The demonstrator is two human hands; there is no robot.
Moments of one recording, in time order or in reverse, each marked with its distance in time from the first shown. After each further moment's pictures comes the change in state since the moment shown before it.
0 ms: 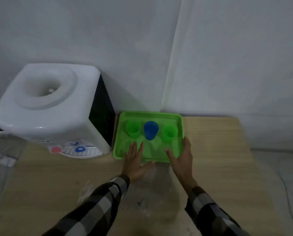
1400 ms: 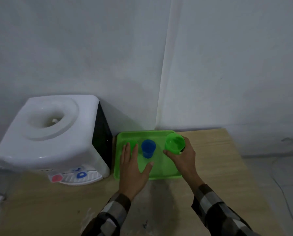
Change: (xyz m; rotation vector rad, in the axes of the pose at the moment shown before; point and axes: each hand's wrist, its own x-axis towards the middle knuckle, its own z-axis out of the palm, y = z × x) left_hand -0.043 0.062 -0.086 -0.128 0.436 0.191; right_hand 0.034 -0.069 -0.022 0.113 0.062 -0.048
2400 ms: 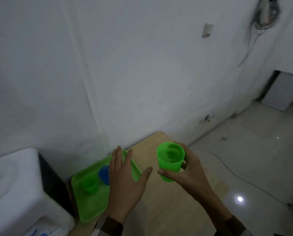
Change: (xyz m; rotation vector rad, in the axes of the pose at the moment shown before) left_hand -0.075 0.147 -0.057 -0.078 -0.194 0.512; right_hand -0.202 -0.135 -0.169 0.042 0.294 -0.195
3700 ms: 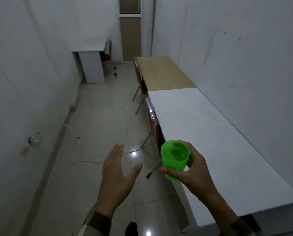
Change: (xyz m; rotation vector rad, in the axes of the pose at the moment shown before) left_hand -0.081 0.450 0.467 -0.365 -0.977 0.597; right_hand -0.231 0.128 -0.532 -0.289 1.066 0.337
